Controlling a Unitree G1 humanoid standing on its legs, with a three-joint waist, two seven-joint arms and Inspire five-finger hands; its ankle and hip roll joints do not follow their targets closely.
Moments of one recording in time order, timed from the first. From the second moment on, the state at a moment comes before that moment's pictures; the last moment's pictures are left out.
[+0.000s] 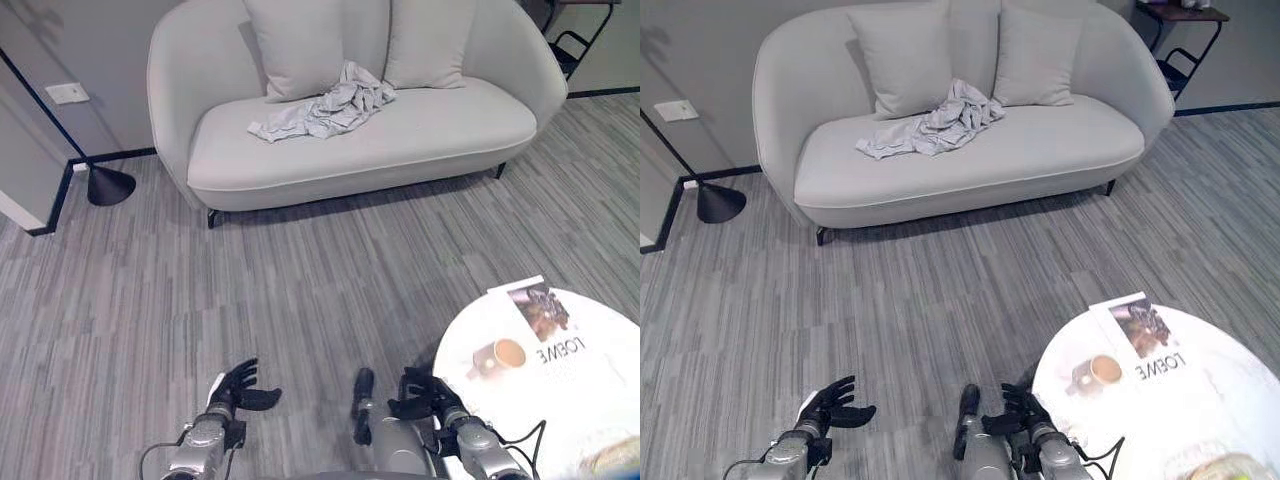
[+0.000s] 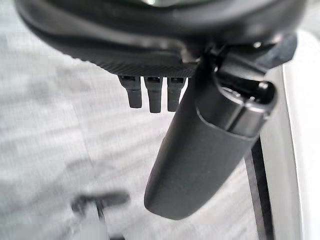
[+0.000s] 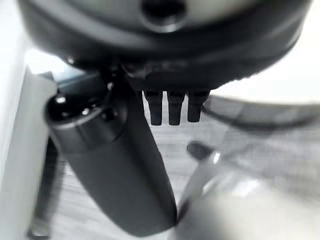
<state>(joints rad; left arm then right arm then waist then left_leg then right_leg) 0.02 0.20 -0.25 0.85 -0.28 -0.08 0.01 0.01 -0.32 0.24 0.88 0.14 -0.02 -0.01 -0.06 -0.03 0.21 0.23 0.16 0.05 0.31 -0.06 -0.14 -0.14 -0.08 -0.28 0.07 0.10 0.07</state>
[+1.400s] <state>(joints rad) 0.07 0.22 -0.22 0.70 -0.36 -0.08 0.03 0.05 -0.32 0.21 0.85 0.12 -0.03 0.01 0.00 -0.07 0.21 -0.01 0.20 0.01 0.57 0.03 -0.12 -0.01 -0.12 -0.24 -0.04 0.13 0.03</state>
